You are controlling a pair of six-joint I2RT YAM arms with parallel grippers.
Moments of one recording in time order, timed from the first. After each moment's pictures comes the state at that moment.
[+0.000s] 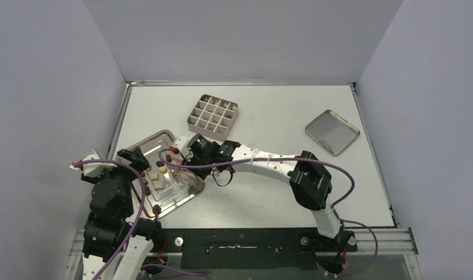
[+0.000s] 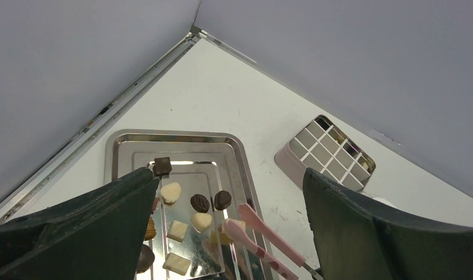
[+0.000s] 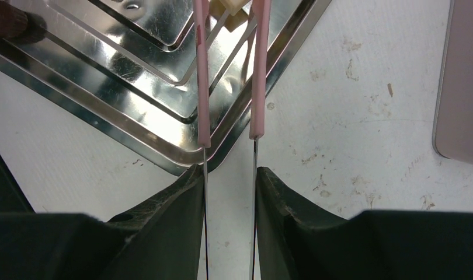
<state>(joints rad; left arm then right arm) -0.23 0.26 0.74 -0.56 -0.58 -0.44 1.10 2.03 1.66 -0.50 -0.03 -0.11</state>
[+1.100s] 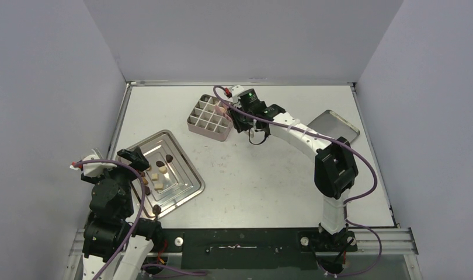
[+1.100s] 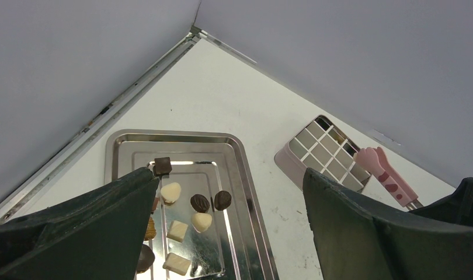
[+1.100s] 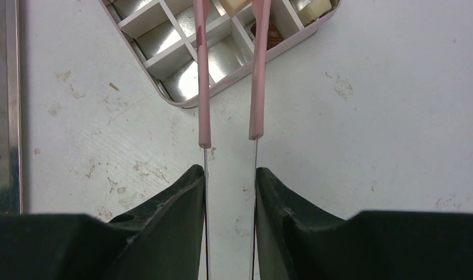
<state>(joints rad) -0.23 0.26 0.74 -0.56 -0.58 -0.44 0.67 1.90 1.62 -0.46 0.02 0.00</state>
